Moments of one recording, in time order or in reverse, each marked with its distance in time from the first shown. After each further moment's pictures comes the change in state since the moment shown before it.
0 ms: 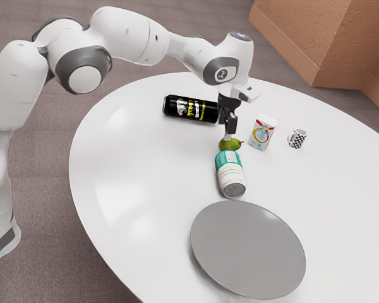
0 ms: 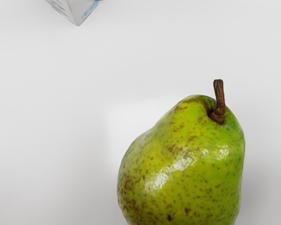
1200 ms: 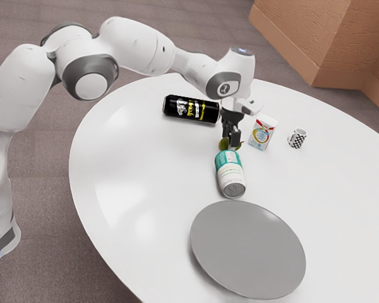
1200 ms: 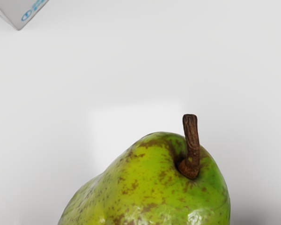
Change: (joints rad) arm -0.012 0.063 -0.014 -0.004 -0.051 0.072 0.001
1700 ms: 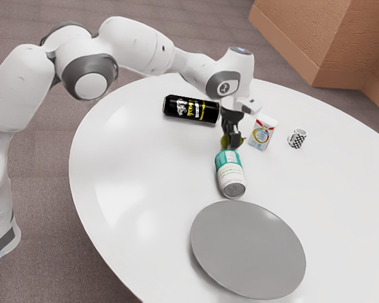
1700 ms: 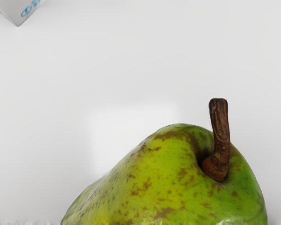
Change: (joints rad) arm 0.002 0.002 0.001 -0.003 -0.019 0.004 -0.010
